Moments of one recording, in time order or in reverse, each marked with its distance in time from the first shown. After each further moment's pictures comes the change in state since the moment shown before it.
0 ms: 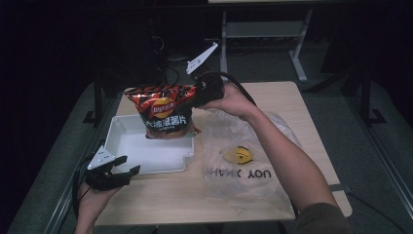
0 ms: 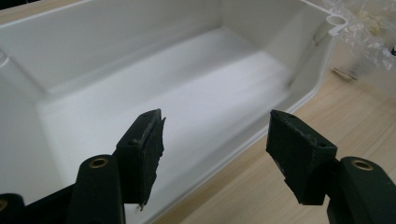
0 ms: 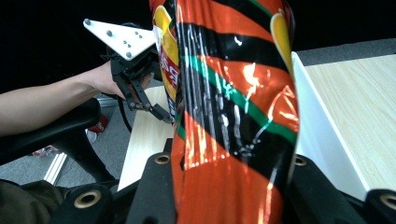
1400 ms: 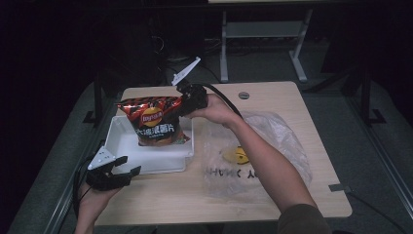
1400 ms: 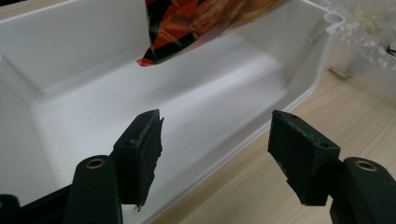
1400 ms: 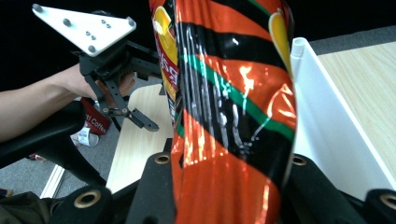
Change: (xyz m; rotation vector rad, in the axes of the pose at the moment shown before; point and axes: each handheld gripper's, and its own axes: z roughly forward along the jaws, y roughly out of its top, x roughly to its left) left arm 0.000 -0.001 0.003 0.004 -0.006 0.002; right arm -0.023 -0.011 0.057 0.011 0.025 0.044
